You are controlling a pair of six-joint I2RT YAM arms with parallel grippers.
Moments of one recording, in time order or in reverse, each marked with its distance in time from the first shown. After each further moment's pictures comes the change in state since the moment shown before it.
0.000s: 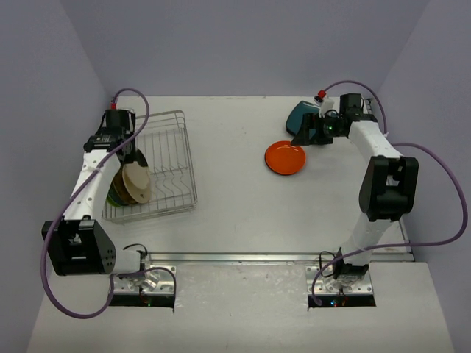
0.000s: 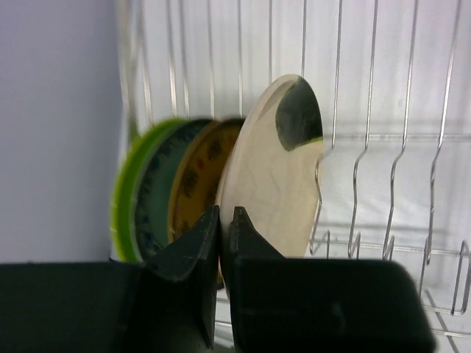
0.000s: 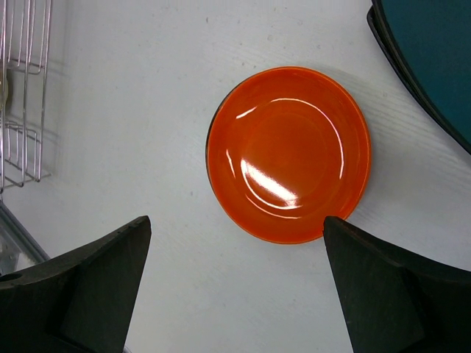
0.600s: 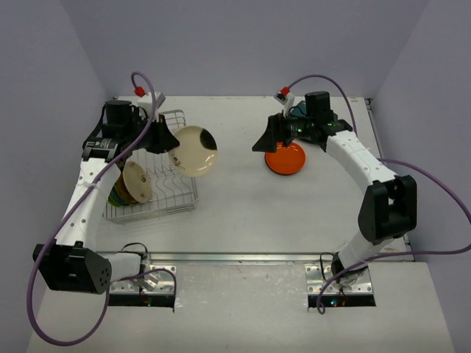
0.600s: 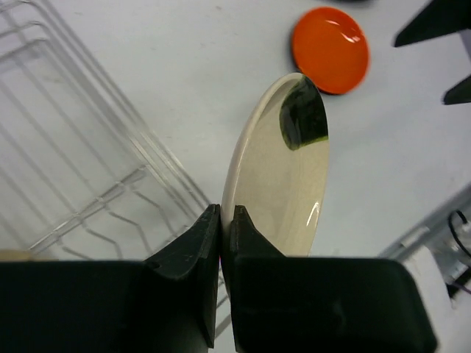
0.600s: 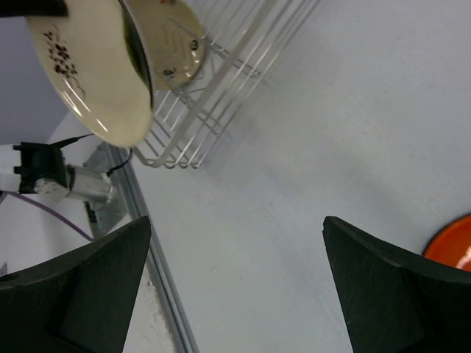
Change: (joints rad) left arm -0.107 -0.120 0.089 0.095 0.795 -0.061; right arm 0.295 -0.207 -0.102 0.202 -0.185 0.163
